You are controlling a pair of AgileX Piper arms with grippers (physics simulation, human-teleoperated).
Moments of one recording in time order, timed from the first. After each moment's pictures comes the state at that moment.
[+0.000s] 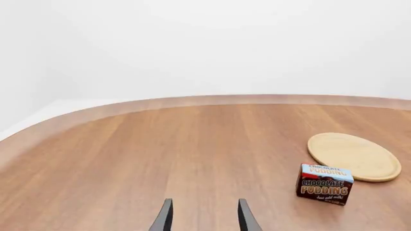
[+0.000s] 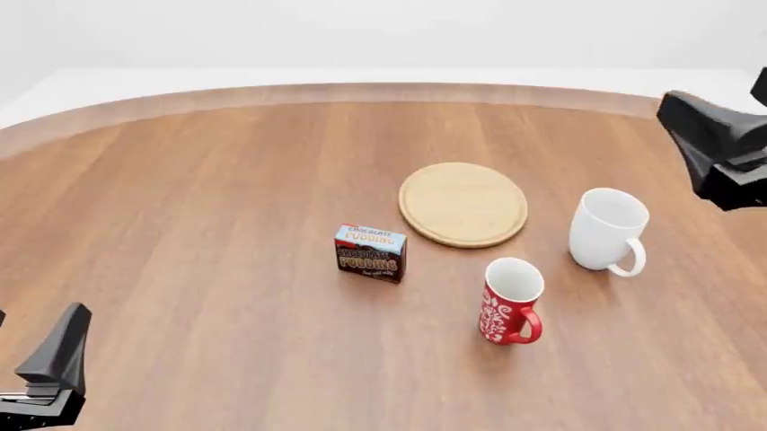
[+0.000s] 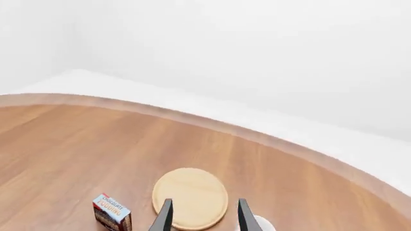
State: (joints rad) left arm 0.00 0.01 0.00 0.00 0.00; right arm 0.25 0.64 -0.74 0.17 -0.13
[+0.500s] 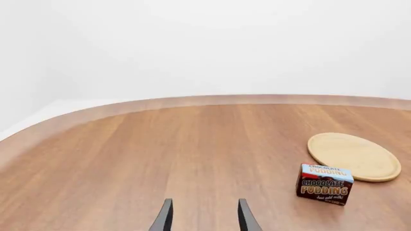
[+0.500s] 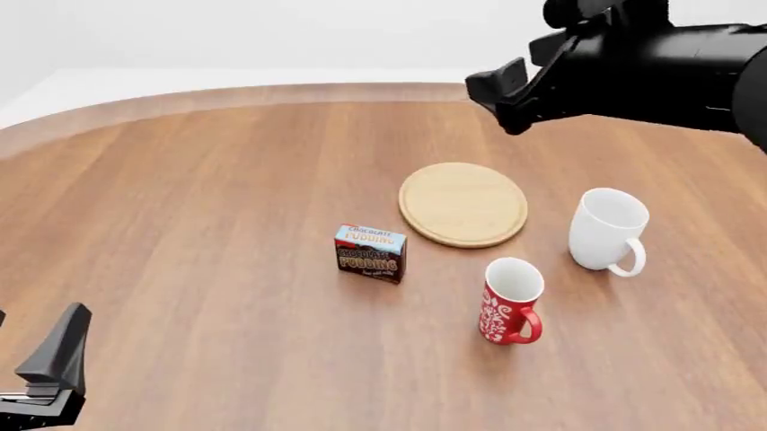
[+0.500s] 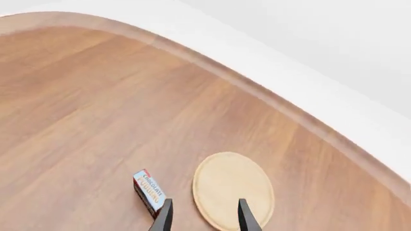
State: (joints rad) left arm 0.00 0.01 0.00 0.00 0.00; right arm 0.49 1.21 -1.20 0.40 -0.23
